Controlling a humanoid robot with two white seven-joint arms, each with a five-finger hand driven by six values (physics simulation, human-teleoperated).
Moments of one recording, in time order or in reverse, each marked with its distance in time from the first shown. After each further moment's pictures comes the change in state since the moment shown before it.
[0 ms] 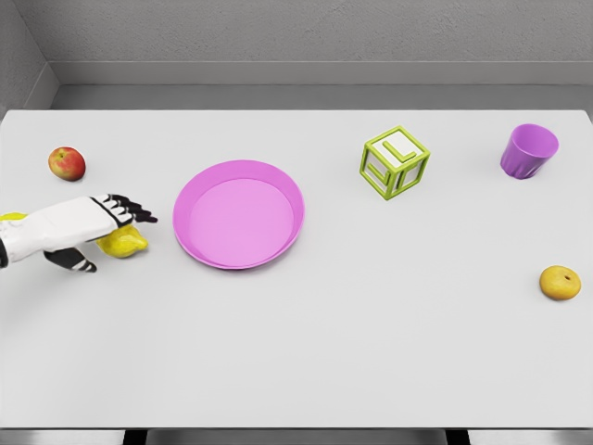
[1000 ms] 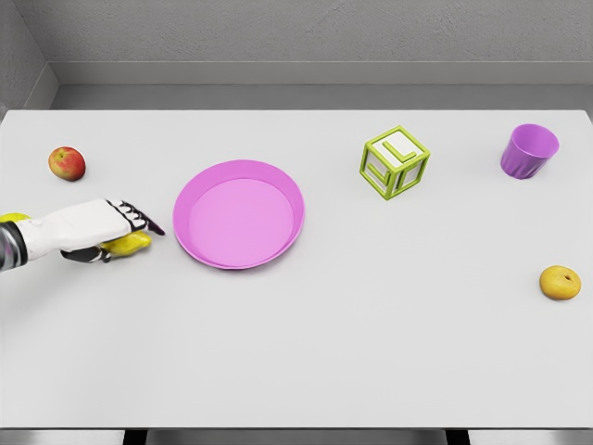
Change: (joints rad) left arm -0.051 -0.049 -0.048 0.042 -0.046 0.001 -0.025; right arm 0.000 0.000 0.000 0.000 0.000 0.000 0.000
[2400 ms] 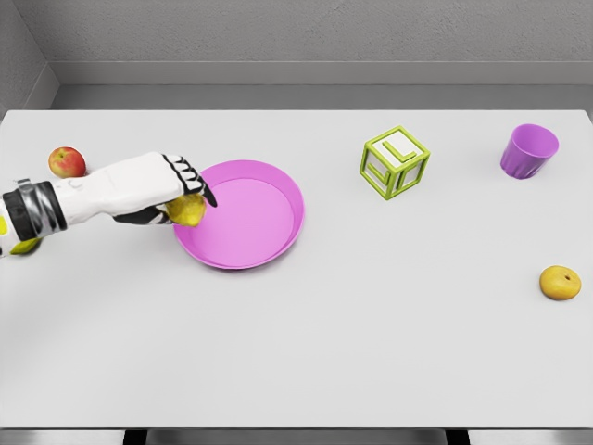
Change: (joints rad) left arm -0.095 -0.097 0.014 -0.202 0.090 -0.002 -0.017; right arm 0.000 0.000 0.000 0.000 0.000 0.000 0.000
